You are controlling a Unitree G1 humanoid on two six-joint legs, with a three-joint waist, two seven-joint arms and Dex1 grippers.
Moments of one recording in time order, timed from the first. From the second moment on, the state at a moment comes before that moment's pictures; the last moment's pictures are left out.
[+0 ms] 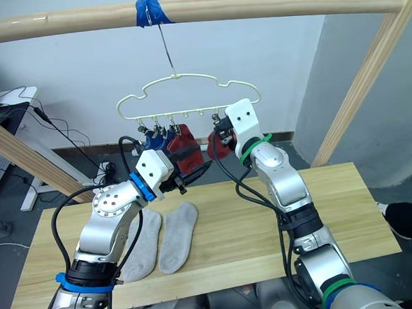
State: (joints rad) left arm -0.38 0.43 -0.06 -0.07 -0.22 0.10 -0.73; right arm -0.73 -0.06 0.15 0.11 0.06 0.46 0.24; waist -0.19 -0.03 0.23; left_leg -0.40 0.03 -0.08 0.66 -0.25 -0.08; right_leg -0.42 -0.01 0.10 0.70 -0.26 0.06
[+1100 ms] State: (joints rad) left arm -0.35 0.43 -0.07 -0.07 -0.21 0.10 -0.73; right arm -0.74 -0.03 0.13 0.13 0.06 0.43 0.24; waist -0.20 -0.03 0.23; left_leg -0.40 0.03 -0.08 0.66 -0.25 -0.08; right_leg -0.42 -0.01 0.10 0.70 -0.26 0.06
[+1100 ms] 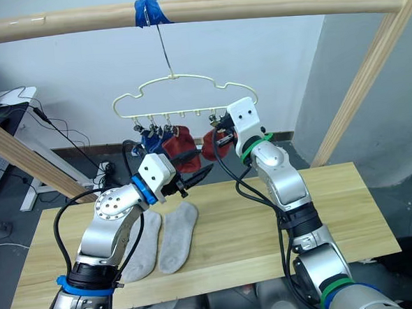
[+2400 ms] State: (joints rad) left arm -0.34 0.43 -0.07 -0.07 -0.21 0.10 -0.71; right arm -0.74 -0.03 0.12 0.15 0.03 0.42 0.19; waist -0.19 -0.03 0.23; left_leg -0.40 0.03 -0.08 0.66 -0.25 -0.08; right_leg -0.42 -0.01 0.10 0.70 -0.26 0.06
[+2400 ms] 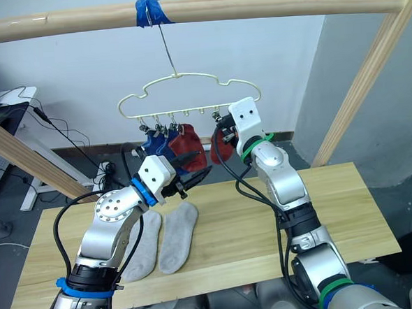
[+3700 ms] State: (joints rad) left arm -0.47 0.48 0.05 -0.14 -0.47 0.28 -0.80; right arm -0.58 -0.15 0.14 -0.24 0.07 0.67 0.30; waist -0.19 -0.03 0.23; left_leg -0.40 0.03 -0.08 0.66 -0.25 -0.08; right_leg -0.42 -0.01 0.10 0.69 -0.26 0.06
